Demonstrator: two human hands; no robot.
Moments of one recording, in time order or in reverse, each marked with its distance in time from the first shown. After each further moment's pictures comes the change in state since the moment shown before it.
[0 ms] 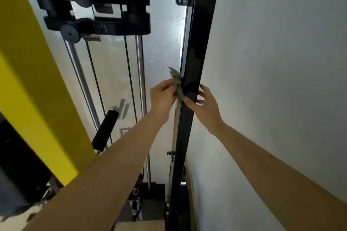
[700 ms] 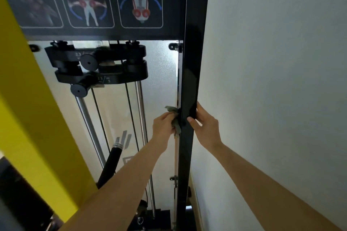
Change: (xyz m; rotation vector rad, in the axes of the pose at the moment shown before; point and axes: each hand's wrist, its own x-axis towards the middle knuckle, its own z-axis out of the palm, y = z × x) left_hand 0.014 0.015 0.009 0.090 -0.002 -0.205; right_hand 0.021 -0.020 -0.015 -0.070 0.078 -0.244
